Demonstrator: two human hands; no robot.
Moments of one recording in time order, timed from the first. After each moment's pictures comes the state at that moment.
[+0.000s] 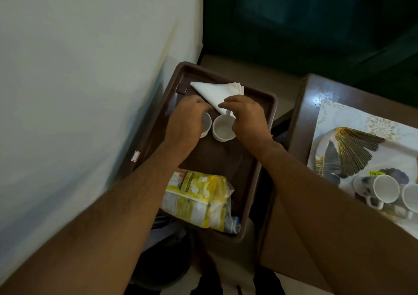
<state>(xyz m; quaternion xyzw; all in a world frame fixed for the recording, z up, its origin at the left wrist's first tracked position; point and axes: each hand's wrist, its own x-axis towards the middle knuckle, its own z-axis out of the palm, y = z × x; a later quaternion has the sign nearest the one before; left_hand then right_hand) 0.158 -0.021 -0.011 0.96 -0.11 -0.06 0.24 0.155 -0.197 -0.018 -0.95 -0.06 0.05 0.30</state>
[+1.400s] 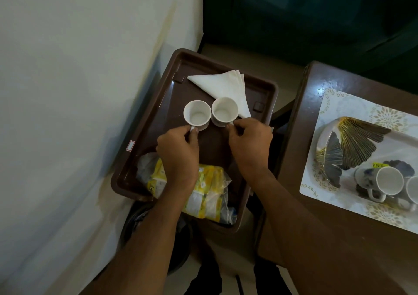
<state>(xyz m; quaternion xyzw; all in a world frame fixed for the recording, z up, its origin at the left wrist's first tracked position) 0.069 -0.034 -0.002 0.92 0.19 0.04 0.35 0.083 -0.176 -0.016 -0.92 0.16 -0.02 0.37</state>
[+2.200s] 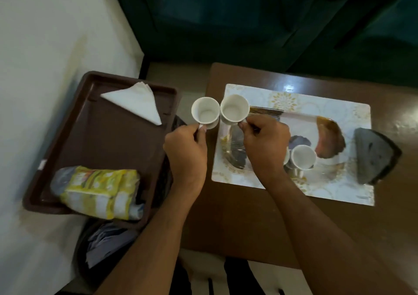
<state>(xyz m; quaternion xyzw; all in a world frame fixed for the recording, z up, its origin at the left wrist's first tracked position) 0.032 -0.270 0.050 0.93 0.06 0.03 0.35 0.016 -0.426 0.037 -0.91 0.20 -0.12 0.34</state>
